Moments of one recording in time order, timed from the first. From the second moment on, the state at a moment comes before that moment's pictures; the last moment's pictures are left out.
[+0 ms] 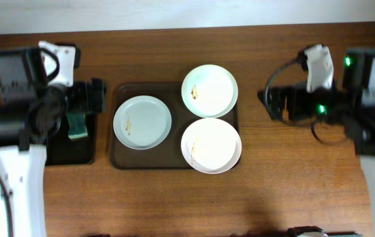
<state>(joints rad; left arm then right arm) 0.07 1.39 1.67 -1.12 0.18 0.12 0.03 1.30 1.65 -1.16 -0.42 -0.02</state>
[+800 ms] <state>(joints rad) 0.31 1.61 1.70 -1.16 0.16 0.00 0.55 2.00 1.68 -0.75 -0.20 0.52</state>
